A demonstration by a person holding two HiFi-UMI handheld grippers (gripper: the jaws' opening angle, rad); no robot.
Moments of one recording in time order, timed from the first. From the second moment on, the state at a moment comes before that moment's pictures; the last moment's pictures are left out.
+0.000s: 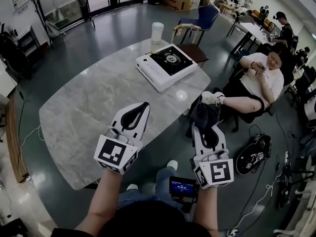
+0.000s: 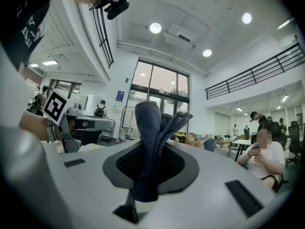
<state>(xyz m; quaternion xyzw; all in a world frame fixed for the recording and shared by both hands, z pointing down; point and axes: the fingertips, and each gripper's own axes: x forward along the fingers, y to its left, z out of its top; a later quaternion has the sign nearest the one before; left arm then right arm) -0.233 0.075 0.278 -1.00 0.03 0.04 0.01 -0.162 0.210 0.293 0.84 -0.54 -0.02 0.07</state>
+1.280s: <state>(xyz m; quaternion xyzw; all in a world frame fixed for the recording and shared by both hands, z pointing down) -0.069 -0.082 0.316 -0.96 0.28 0.04 -0.02 0.067 0.004 0.320 0.65 -0.75 -0.01 0.12</state>
